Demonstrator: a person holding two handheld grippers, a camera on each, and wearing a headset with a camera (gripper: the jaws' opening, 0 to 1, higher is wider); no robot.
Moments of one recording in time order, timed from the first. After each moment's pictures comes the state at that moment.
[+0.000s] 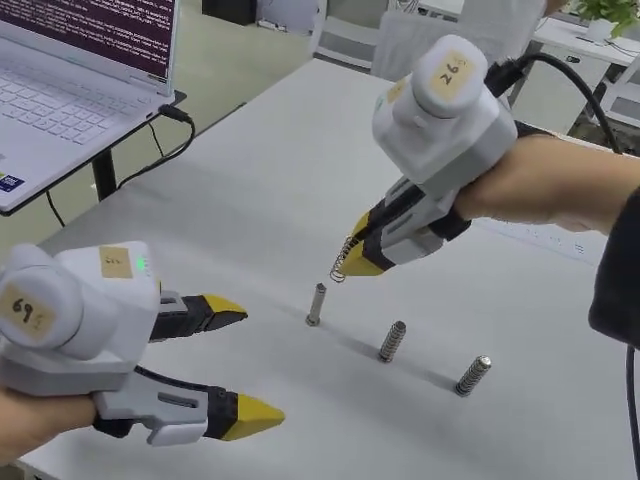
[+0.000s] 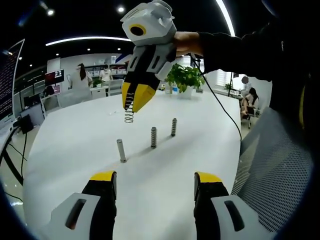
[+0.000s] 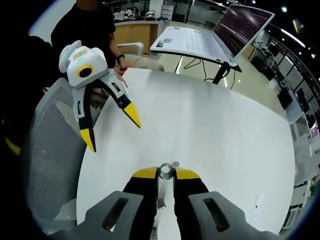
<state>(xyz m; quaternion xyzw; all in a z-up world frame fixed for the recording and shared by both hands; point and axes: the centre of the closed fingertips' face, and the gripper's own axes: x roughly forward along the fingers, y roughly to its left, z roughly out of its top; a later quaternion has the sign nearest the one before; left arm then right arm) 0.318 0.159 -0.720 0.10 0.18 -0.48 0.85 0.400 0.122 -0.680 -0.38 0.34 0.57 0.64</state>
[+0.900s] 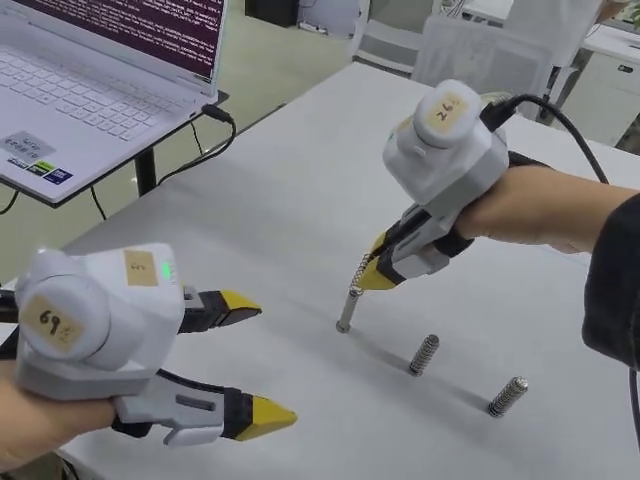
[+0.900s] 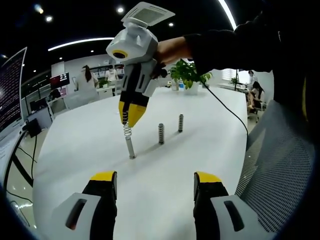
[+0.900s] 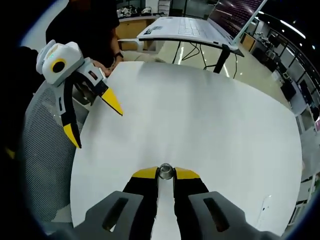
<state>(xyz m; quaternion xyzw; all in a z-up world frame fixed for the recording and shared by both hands) 0.318 0.174 -0.721 0.13 0.18 -0.45 0.86 0.418 0.129 -0.717 -0.37 0.38 0.57 0.63</state>
